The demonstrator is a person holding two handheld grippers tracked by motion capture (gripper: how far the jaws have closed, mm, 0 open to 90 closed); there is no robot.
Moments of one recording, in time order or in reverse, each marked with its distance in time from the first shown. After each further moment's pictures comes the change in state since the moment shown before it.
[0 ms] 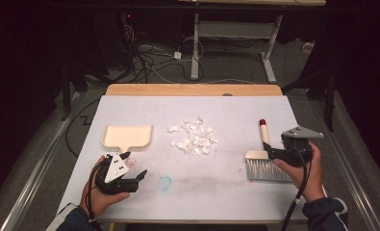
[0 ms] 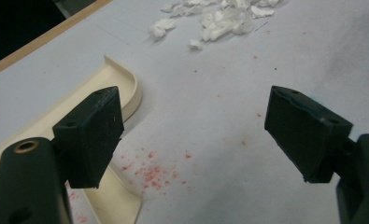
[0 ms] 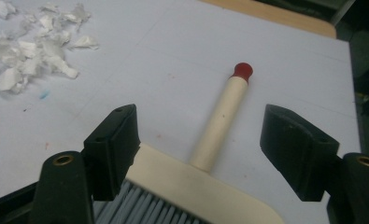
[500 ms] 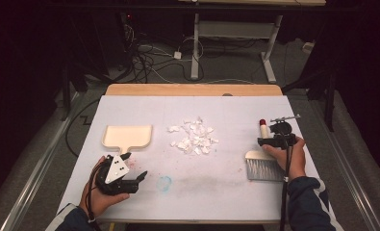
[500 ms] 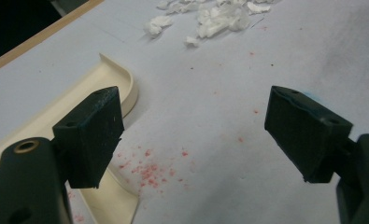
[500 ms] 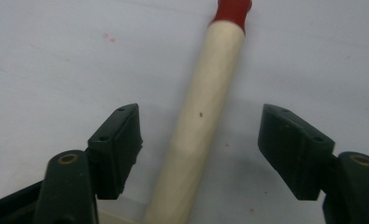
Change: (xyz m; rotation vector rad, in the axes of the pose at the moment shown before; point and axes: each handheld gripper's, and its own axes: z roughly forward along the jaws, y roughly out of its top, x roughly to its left) left arm -0.001 -0.002 0.002 0.013 -0.014 0.005; right arm -0.024 0.006 0.089 0.304 -0.047 0.169
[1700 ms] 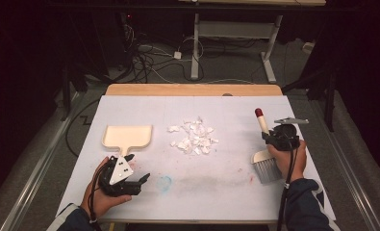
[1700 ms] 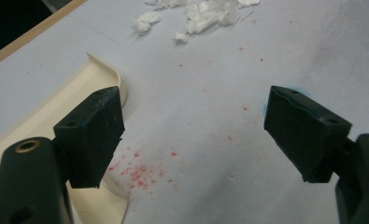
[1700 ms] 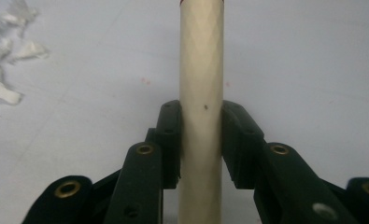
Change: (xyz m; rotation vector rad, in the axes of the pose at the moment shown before) left arm -0.006 0.003 0.002 0.032 -0.013 0.031; right arm 0.008 -0.010 -0.037 -0.251 0.036 -0.052
